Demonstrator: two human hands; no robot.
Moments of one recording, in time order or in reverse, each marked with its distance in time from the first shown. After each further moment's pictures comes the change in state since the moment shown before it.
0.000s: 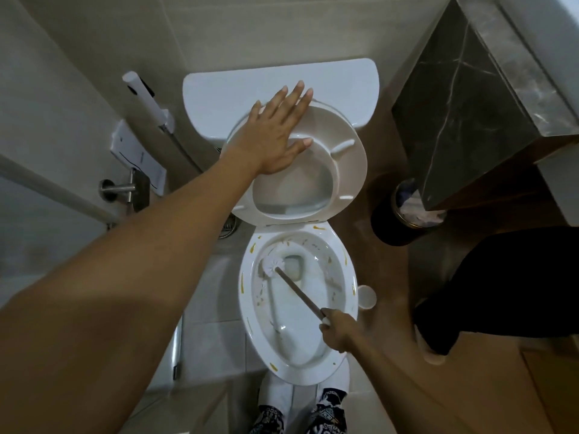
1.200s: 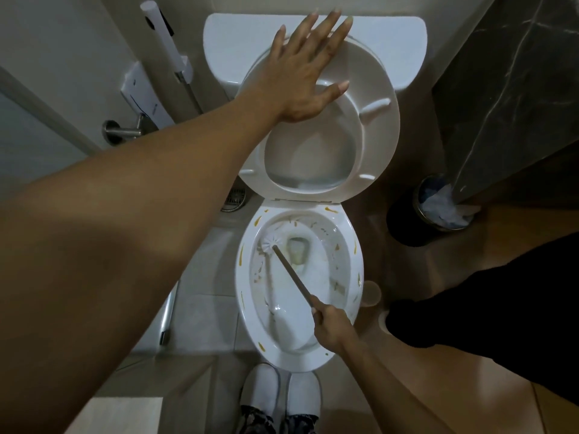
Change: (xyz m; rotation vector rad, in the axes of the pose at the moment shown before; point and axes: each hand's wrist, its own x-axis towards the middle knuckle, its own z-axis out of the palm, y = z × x) left_hand 0.004 0.005 0.018 0.136 0.148 -0.079; right_hand 0.033 0.035 0.052 -0.018 0.112 -0.253
